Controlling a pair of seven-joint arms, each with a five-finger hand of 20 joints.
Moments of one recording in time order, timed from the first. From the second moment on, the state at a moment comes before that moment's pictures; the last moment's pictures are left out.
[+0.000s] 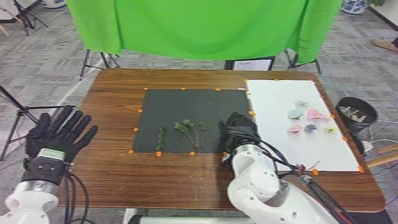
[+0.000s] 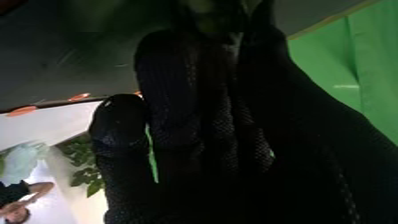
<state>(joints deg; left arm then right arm) 132.3 -50.6 -102.2 -124.9 -5.1 12.1 20.8 -79.8 -62.0 42.5 -105.5 -131.7 11.3 52.7</state>
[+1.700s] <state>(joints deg) 131.0 -51.0 -100.1 -123.5 -3.8 5.9 22.0 -95.9 -51.6 81.4 -110.9 -122.0 -22.4 35.7</state>
